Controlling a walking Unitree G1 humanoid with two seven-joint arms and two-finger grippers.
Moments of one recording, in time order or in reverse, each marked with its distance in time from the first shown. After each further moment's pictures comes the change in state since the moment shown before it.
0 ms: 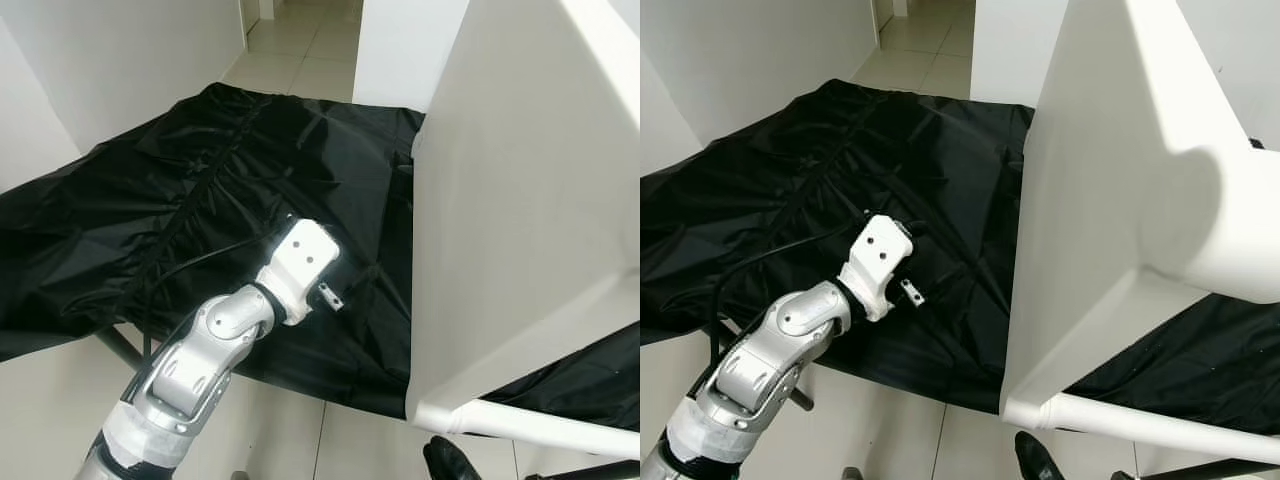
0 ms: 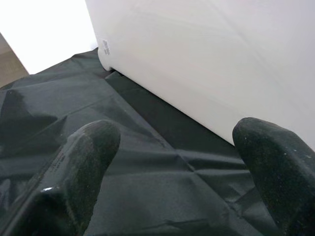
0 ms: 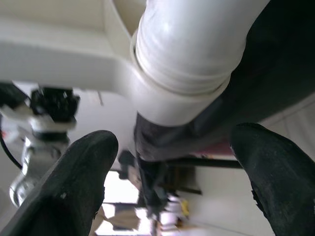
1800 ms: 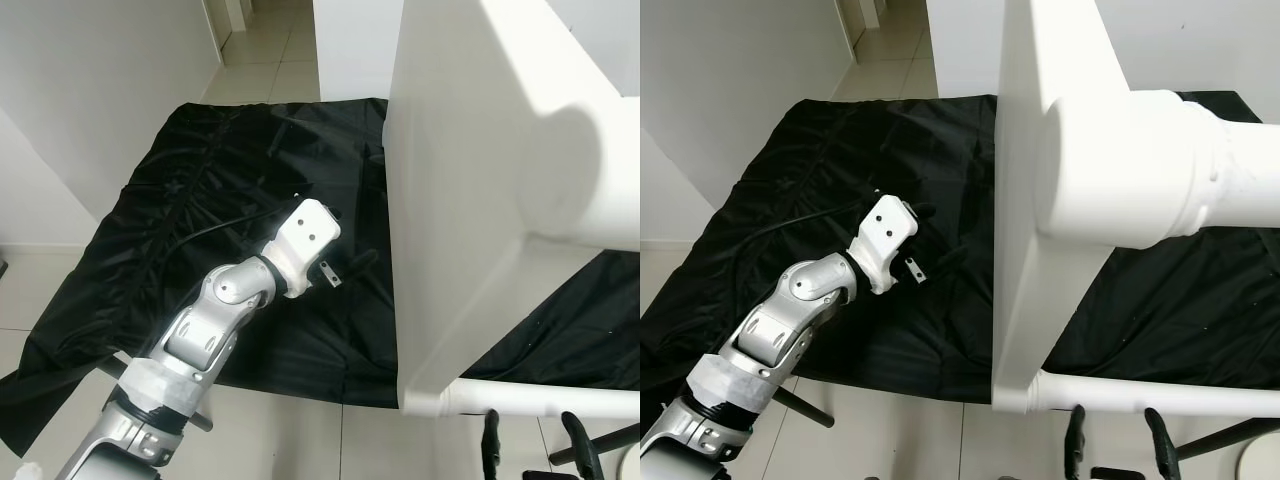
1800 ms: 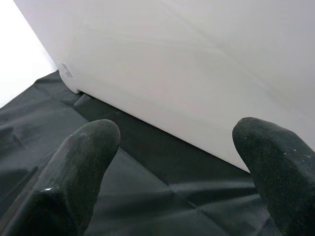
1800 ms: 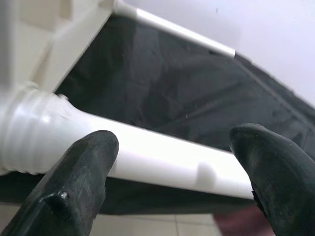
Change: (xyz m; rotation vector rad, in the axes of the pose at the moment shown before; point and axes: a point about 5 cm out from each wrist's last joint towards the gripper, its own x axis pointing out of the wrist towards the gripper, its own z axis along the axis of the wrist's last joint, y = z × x) left arm 0.028 0.024 -0.006 0.066 -0.039 -0.073; right arm 0.008 0.064 0.015 -1.669 -0.448 -0.647
